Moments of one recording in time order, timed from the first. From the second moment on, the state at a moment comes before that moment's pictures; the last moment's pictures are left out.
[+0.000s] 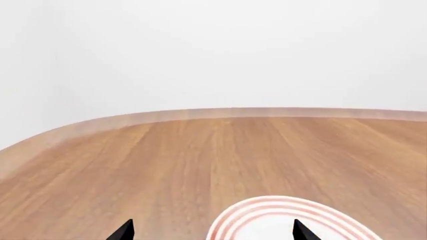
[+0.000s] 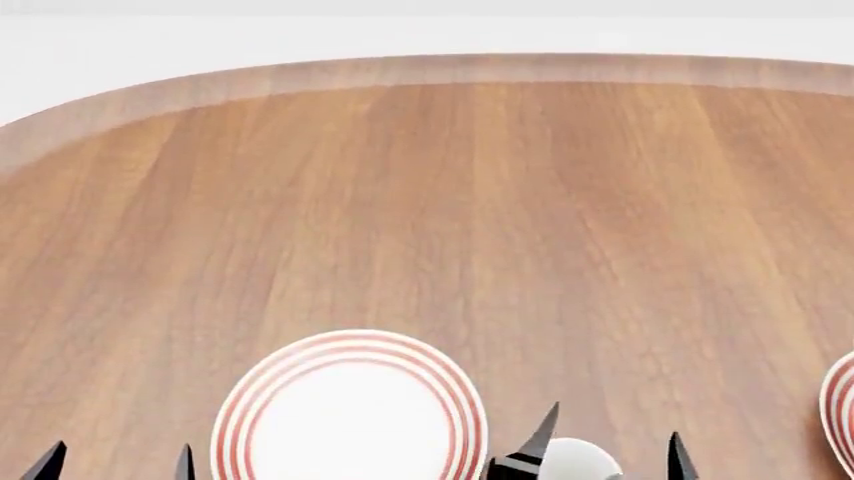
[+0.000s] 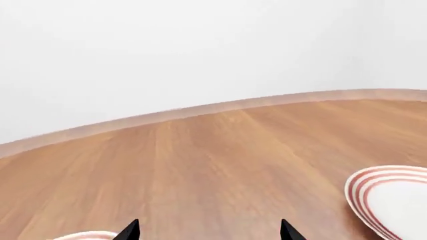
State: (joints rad) left arm 0.05 -0.15 0.13 0.18 -0.14 -0.05 -0.15; right arm 0.05 0.06 -0.09 -0.25 0.16 0.25 0.34
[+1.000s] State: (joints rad) left arm 0.05 -0.18 0.15 0.19 -0.18 -0.05 -0.19; right arm 0.03 0.03 -0.13 -0.27 0.37 0.09 0.94
